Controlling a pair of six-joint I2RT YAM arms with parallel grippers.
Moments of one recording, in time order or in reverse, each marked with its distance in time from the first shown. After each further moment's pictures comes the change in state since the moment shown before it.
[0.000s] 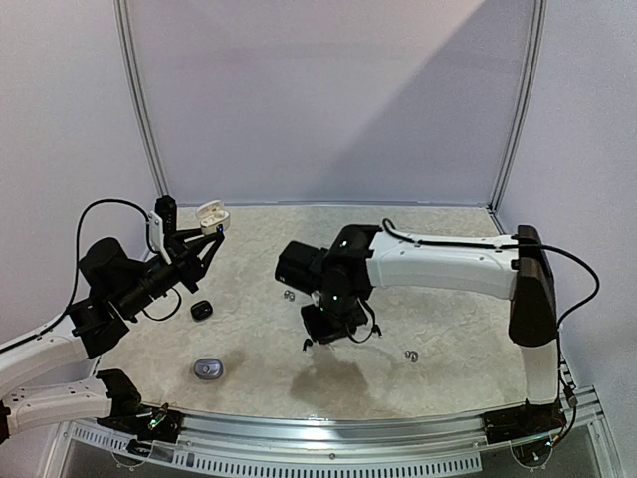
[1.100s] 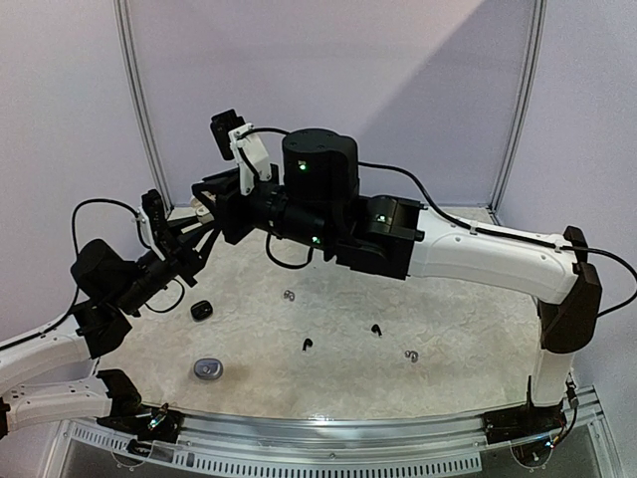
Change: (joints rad) left arm -0.016 0.026 -0.013 0.237 0.090 0.027; right arm 0.098 -0.150 0.105 1.164 0.076 -0.661
